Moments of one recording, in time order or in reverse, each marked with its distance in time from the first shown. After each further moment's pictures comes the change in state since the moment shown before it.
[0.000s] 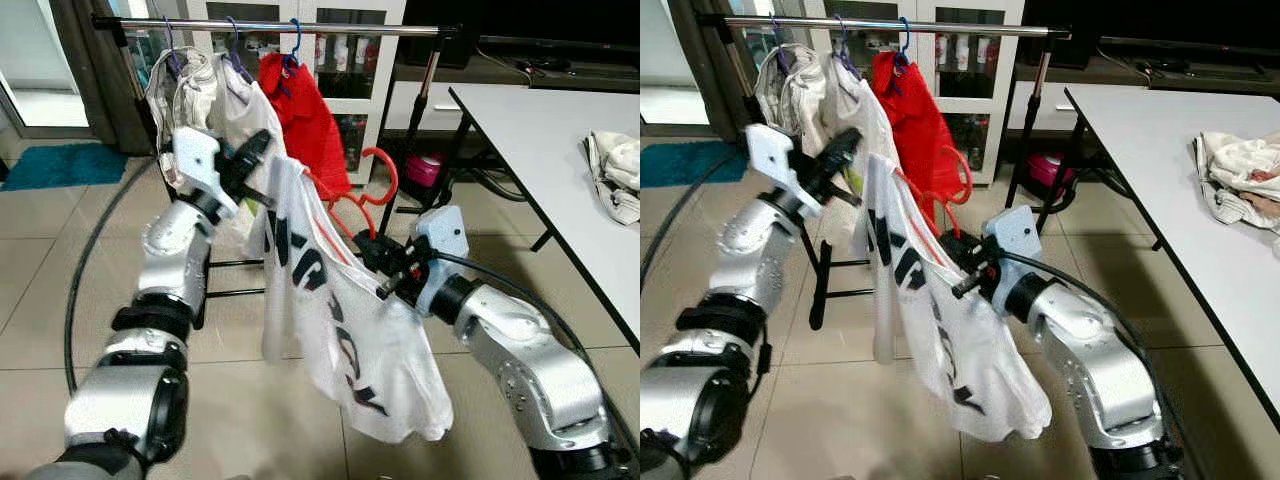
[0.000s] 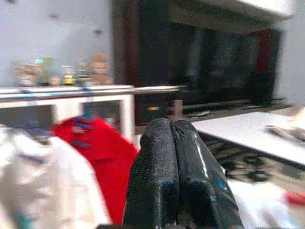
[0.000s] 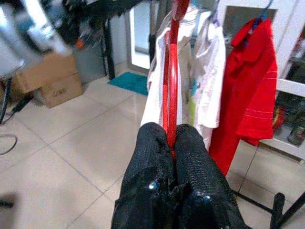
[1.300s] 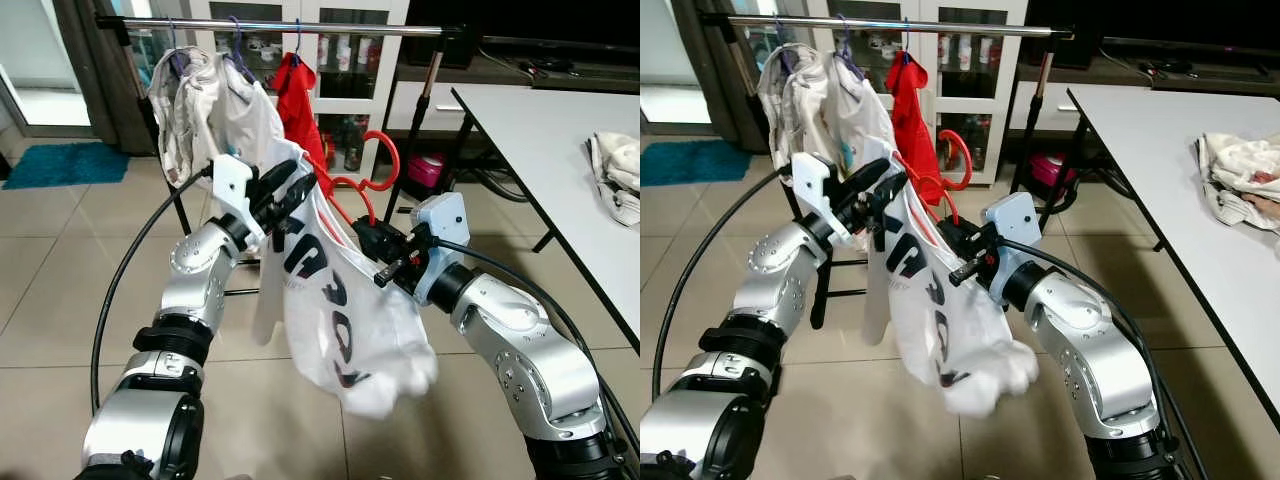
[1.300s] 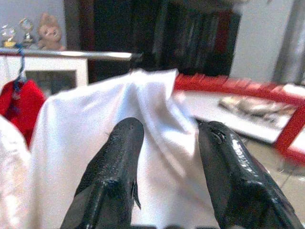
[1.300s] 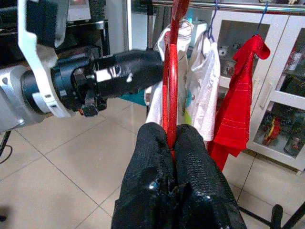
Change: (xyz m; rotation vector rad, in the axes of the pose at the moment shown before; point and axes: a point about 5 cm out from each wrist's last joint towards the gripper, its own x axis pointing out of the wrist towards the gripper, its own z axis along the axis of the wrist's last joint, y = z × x) left arm -0.007 -0.045 -0.032 -0.117 0.115 -0.180; right arm 0.008 0.000 0.014 0.001 -0.059 -0.029
